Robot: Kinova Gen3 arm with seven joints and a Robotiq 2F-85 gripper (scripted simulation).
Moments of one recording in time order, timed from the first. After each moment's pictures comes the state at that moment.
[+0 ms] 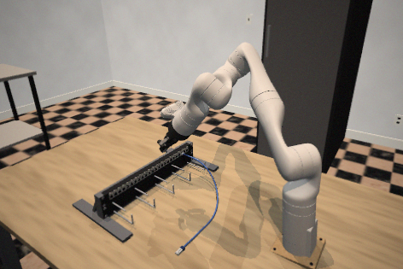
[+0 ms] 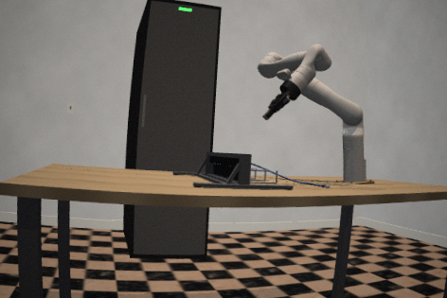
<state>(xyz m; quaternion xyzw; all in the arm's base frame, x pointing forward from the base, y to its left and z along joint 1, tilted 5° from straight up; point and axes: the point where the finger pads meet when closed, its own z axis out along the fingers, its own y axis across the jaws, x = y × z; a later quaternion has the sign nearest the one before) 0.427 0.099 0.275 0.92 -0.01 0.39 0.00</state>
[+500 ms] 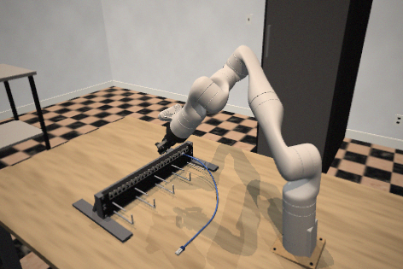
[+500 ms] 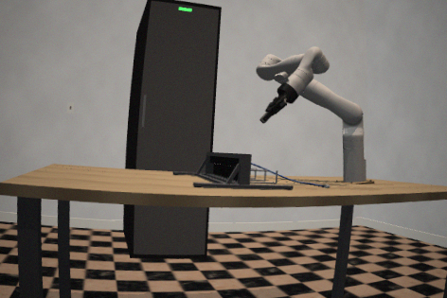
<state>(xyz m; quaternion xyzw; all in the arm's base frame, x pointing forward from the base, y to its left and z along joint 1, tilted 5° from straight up) 0.439 0.099 0.264 0.92 -0.01 0.39 0.00</state>
